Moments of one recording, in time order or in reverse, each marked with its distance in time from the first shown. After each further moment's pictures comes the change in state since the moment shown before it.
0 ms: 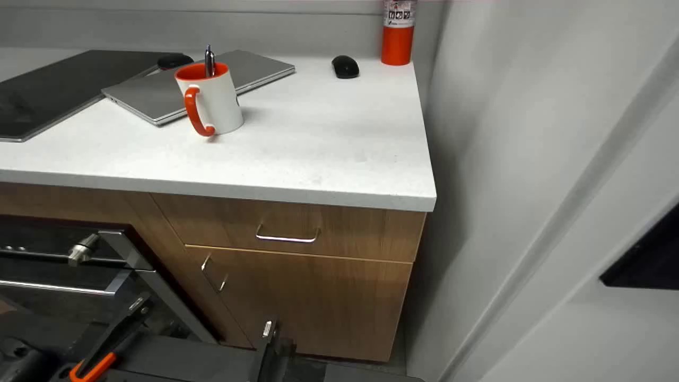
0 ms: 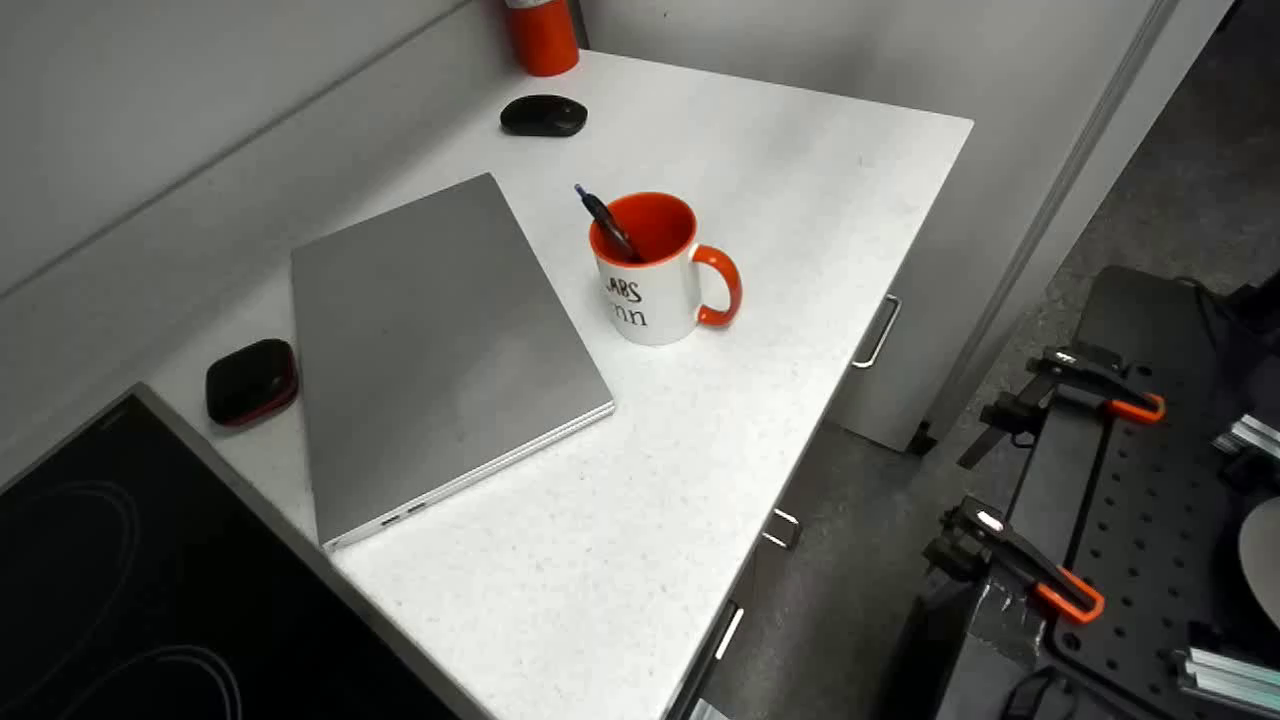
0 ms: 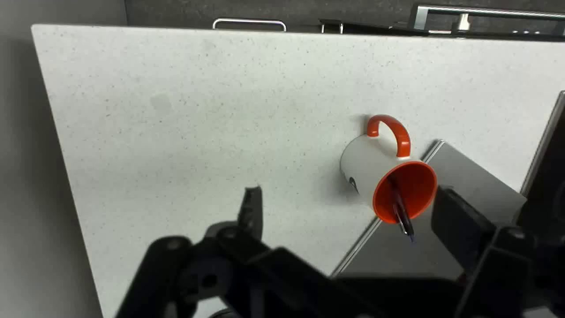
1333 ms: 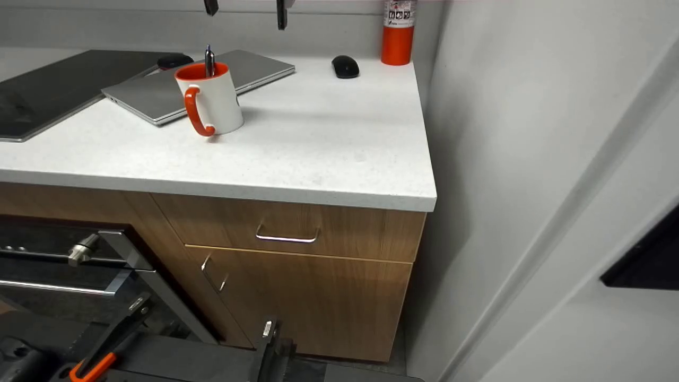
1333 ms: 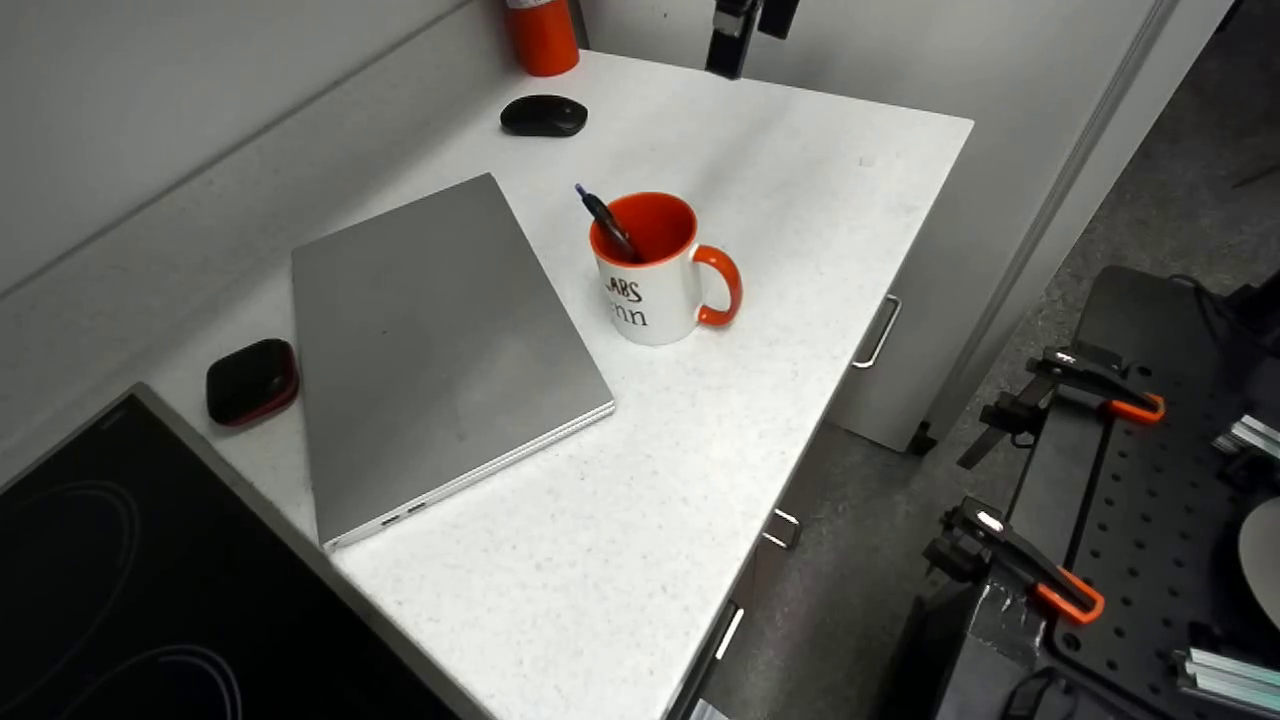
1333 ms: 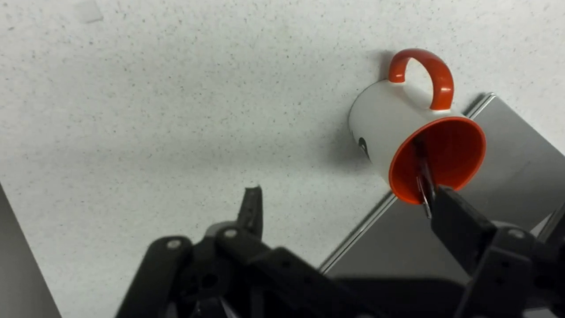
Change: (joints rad) arm 0.026 0.161 0.120 -0.107 0.085 0.403 0.008
